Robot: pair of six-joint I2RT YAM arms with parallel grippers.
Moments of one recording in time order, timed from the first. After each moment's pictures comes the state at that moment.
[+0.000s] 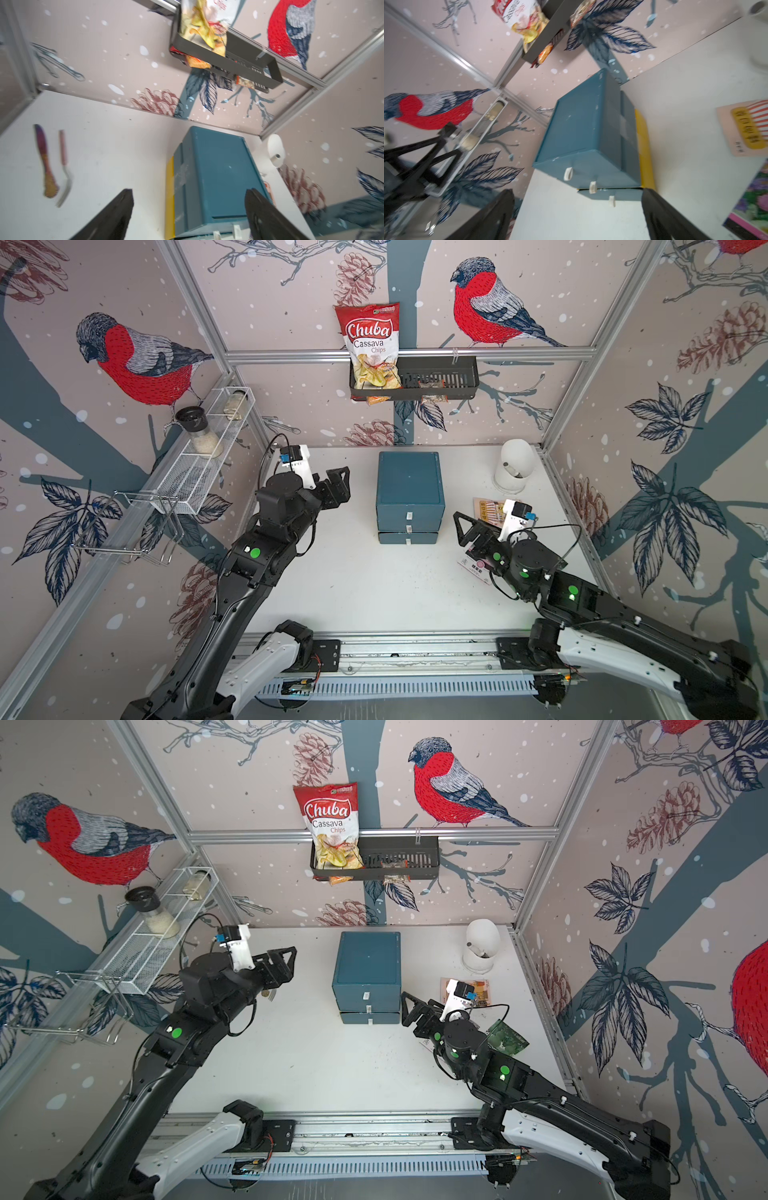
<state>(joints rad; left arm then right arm) -0.39 0.87 1.10 -0.46 -0.19 -0.43 1.05 0.71 0.63 -0.14 0.62 0.83</state>
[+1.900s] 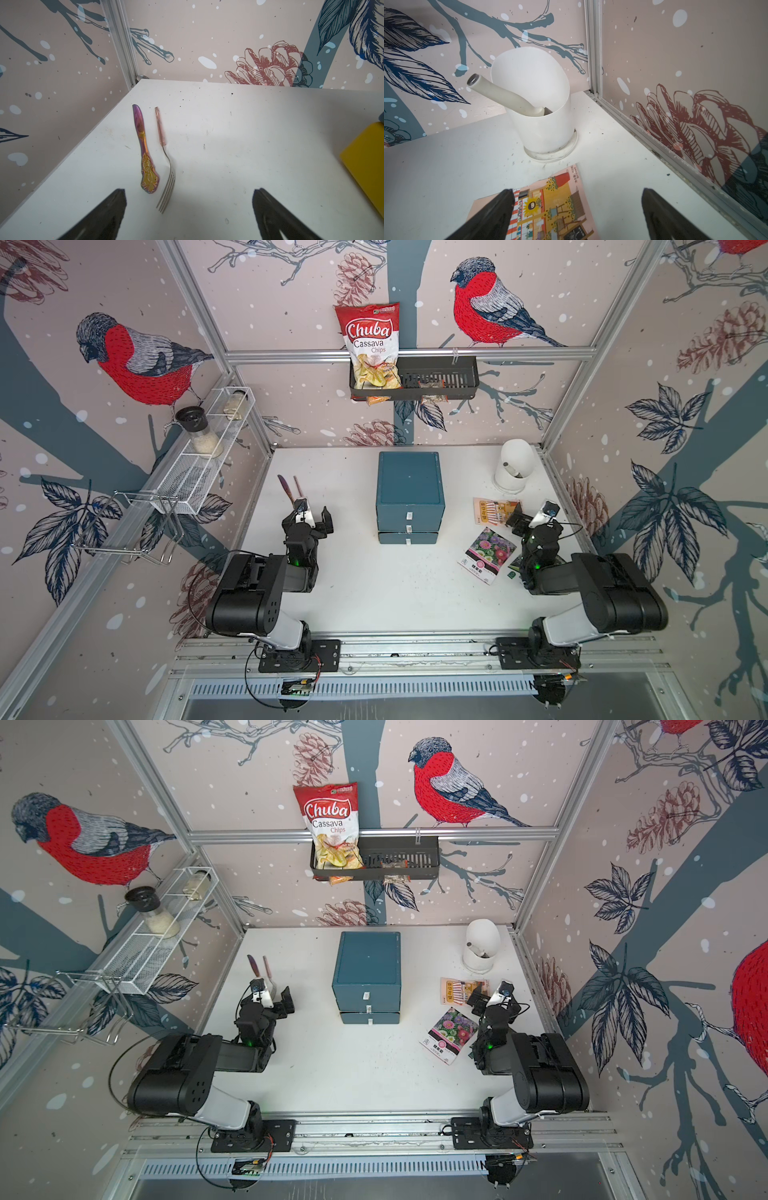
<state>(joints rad) -0.04 1.52 0.26 1.05 -0.19 -0.02 0.05 1.51 0.20 1.17 0.34 0.12</state>
